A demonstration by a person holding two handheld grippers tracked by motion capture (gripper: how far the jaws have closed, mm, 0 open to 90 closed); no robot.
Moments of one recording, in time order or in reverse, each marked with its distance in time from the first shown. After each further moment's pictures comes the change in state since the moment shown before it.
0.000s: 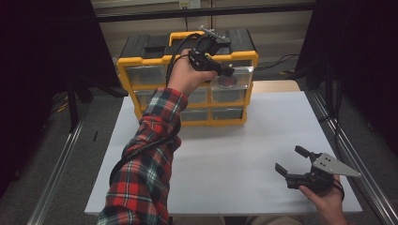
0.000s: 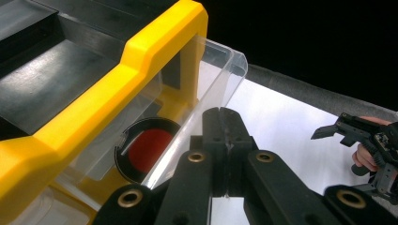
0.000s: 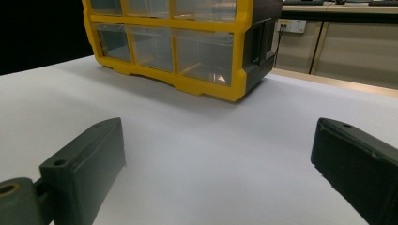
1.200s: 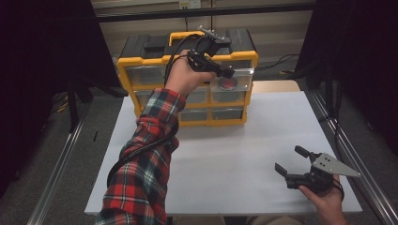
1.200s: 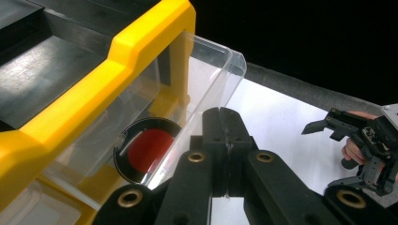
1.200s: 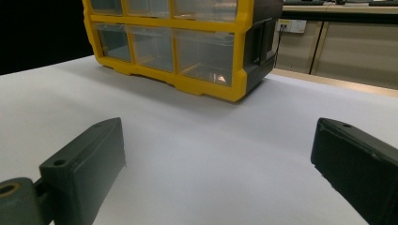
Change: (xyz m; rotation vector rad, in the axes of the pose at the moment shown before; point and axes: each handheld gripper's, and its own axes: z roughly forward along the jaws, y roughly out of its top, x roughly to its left) left arm -0.003 -0.001 -0.004 0.007 -0.033 0.007; right arm 0.001 0.000 0.000 0.003 0.001 -0.002
